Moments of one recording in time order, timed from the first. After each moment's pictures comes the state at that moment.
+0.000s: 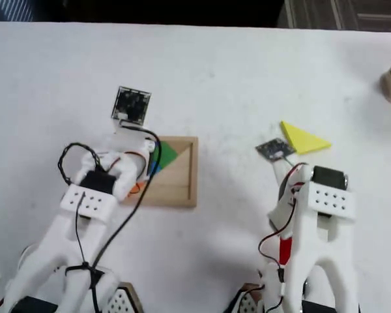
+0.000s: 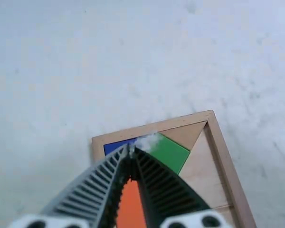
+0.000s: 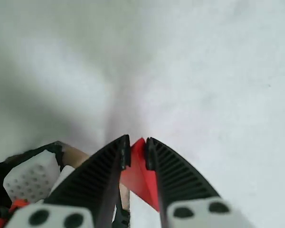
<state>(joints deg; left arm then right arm) 9.1 -33.2 58.0 28.1 -0.6 9.8 -32.3 47.8 86.2 44.4</state>
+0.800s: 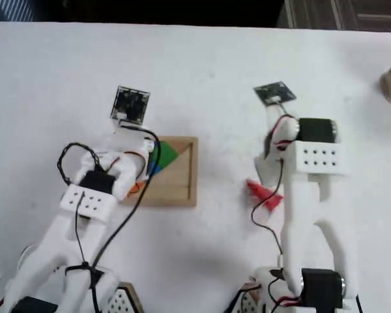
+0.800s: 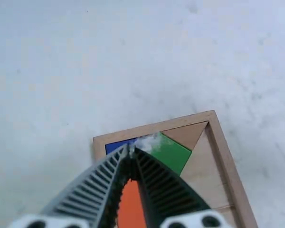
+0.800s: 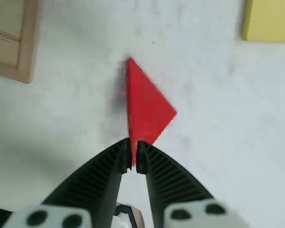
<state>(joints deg) 8.7 -33.2 58.0 28.1 -0.6 -2.9 -18.0 16.8 93.7 20.7</state>
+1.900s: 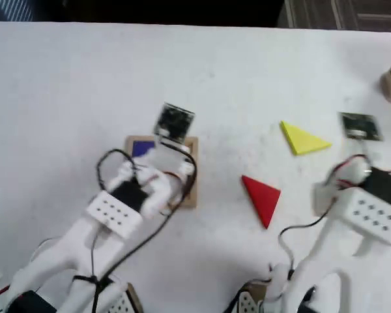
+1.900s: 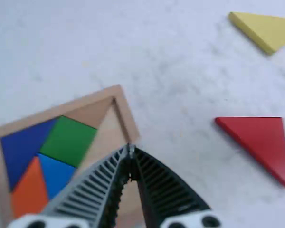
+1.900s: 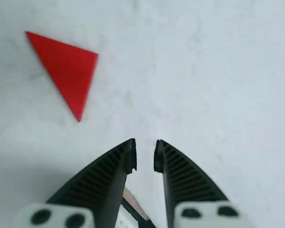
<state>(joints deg) 30.5 -33.3 59.1 31.6 13.1 28.8 -35.6 28.7 93.4 27.4</state>
